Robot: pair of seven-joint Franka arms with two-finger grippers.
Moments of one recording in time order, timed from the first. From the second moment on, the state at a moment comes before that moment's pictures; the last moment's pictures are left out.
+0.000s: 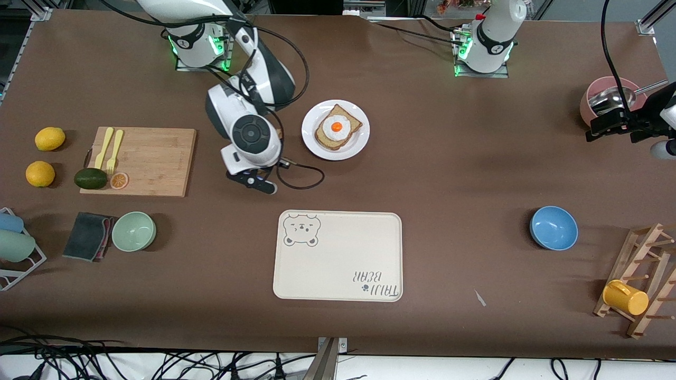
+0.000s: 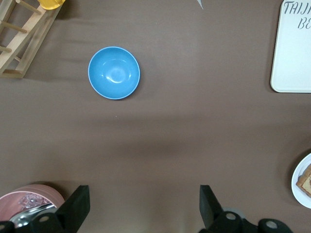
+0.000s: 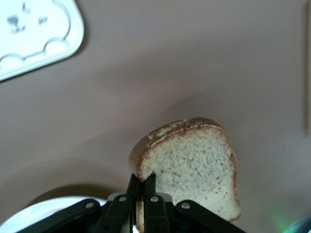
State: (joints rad) left arm 0.07 0.07 0.00 -1.54 -0.03 1.50 0.06; right arm 0.59 0.50 0.01 -1.64 0.08 1.86 0.99
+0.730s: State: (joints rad) left arm 0.08 0.10 0.00 -1.54 -0.05 1.50 0.06; right arm 0.79 0.65 0.01 -1.51 0.26 1.92 1.25
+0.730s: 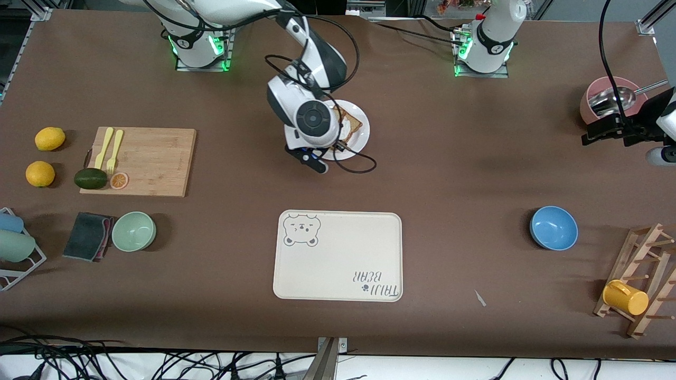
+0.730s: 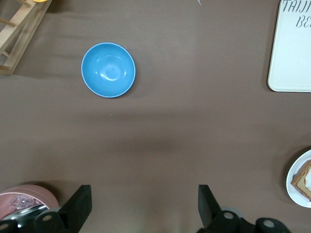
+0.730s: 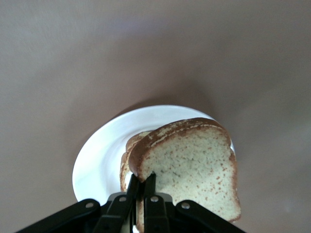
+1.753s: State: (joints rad) left arm 0.10 0.12 0.00 -1.55 -0.05 1.50 0.06; right arm 0.84 0.70 0.01 -1.50 0.26 1.95 1.31
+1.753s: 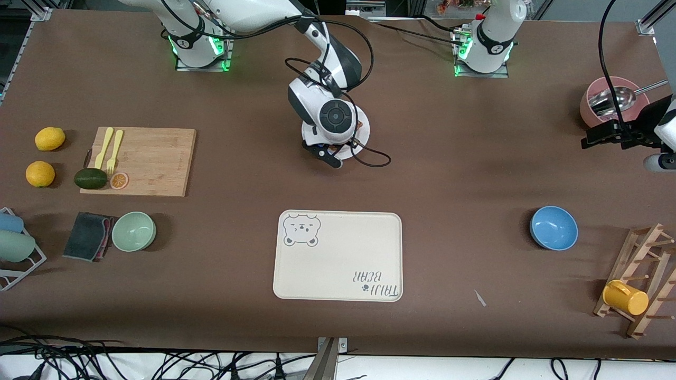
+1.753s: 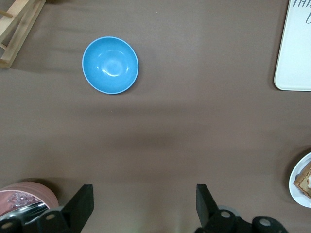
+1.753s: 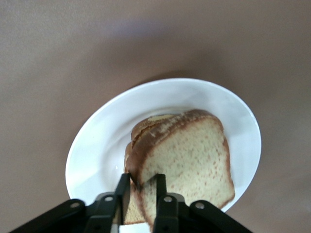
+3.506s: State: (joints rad) left arm 0.13 0.42 -0.06 -1.70 -0.52 1.70 0.44; right arm 0.83 0.47 -0.79 -1.45 0.16 1.66 0.10
